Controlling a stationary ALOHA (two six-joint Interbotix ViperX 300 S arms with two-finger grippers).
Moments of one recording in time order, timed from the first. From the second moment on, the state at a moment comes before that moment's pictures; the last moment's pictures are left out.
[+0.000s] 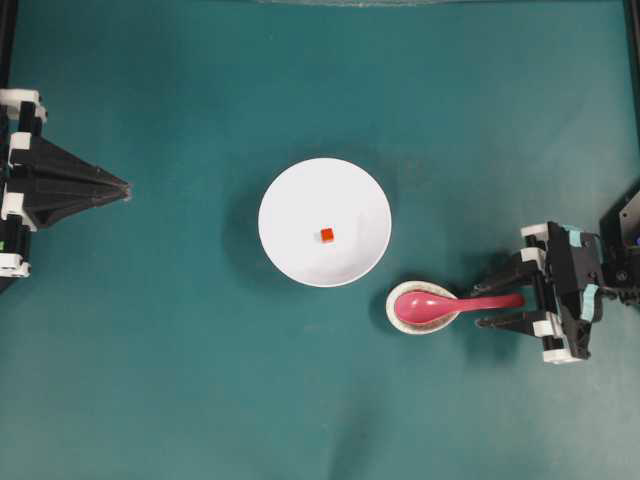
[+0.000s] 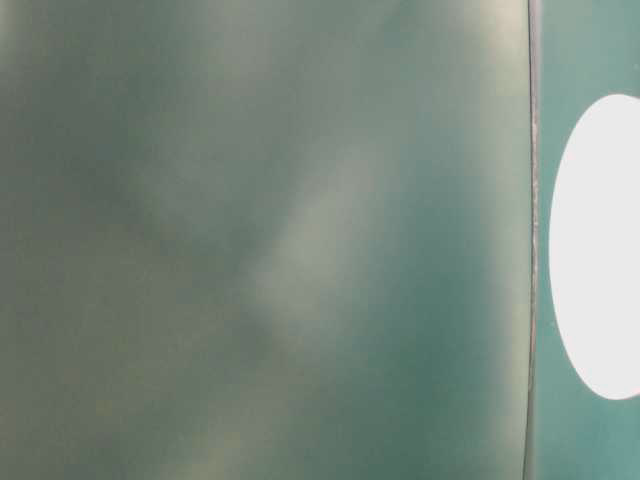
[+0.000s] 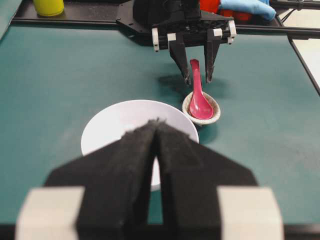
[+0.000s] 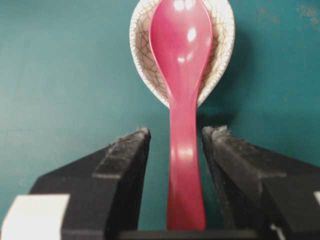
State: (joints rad) left arm 0.00 -0.96 1.14 0.00 -0.05 -0.01; right arm 0.41 -0.09 1.35 0.36 -0.72 0.05
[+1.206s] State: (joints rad) left arm 0.00 -0.96 1.14 0.00 -0.03 -0.02; right arm 0.41 -0.09 1.35 0.40 -0.74 0.05
